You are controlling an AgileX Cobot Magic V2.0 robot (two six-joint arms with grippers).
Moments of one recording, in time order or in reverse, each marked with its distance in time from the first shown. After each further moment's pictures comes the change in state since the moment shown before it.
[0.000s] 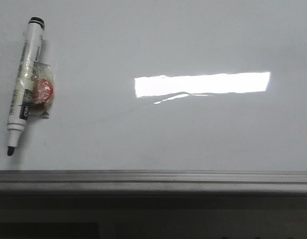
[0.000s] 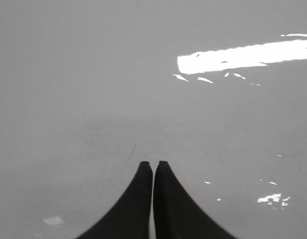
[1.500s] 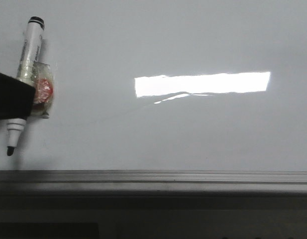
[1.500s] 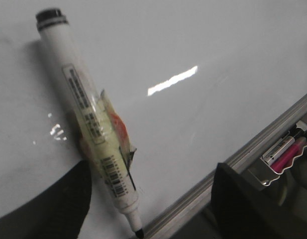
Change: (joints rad) left arm -0.762 0.576 0.005 -0.281 -0.332 -0.004; right arm 0.000 0.010 -0.004 0.000 0.053 0.000
